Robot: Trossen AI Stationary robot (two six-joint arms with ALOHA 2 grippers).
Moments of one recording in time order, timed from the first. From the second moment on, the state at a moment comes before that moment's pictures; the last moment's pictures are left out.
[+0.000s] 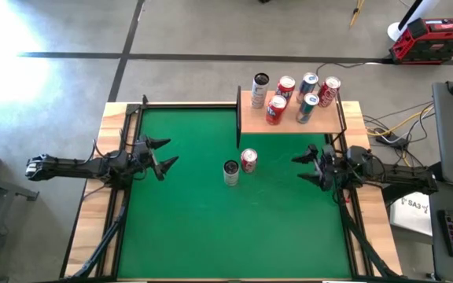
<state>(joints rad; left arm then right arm) -0.01 0.21 0.01 0.16 -0.50 -0.16 -0.15 0.05 0.01 0.10 -0.24 0.46</state>
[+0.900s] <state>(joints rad) -0.01 0.21 0.01 0.16 -0.50 -0.16 -0.15 0.82 0.82 -0.88 -0.01 0.78</state>
